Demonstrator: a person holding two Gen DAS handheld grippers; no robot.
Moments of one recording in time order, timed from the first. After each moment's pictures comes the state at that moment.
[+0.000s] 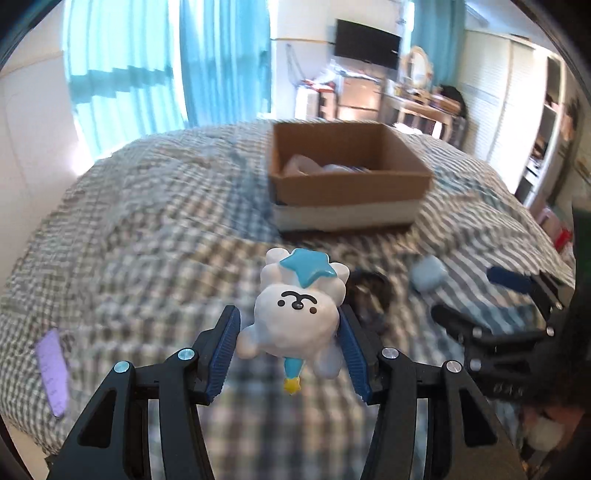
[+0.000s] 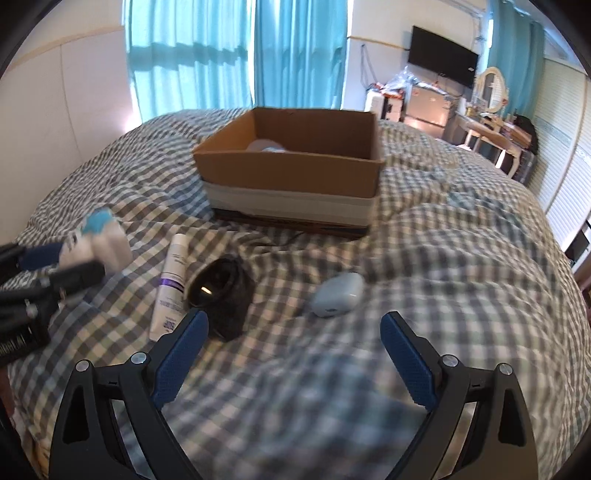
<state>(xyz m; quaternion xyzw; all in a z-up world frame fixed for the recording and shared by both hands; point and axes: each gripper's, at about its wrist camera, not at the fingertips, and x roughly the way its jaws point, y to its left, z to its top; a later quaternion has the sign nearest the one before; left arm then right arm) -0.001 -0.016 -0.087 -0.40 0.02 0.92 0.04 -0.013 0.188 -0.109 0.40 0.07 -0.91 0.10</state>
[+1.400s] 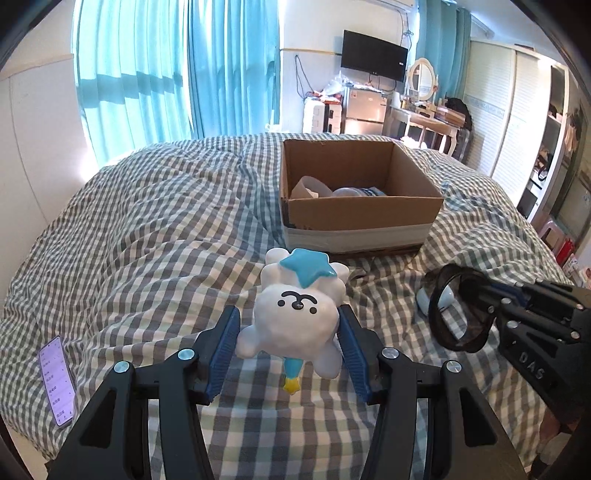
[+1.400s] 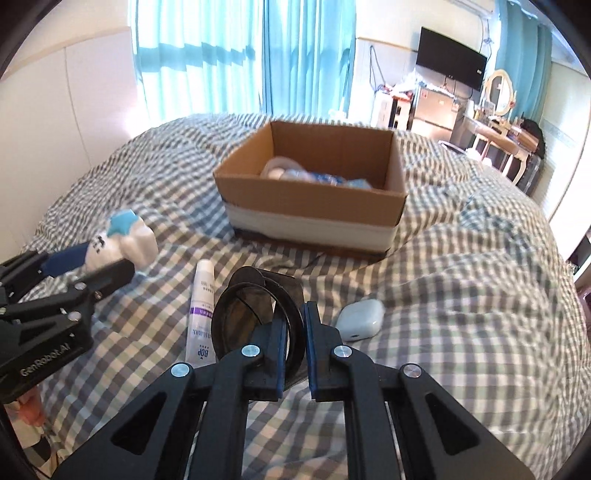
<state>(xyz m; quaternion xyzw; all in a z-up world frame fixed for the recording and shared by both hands) -0.012 -0.019 -0.076 -0.39 0.01 0.92 0.04 -0.018 0.164 -0.076 0.40 0.07 -0.91 0.11</state>
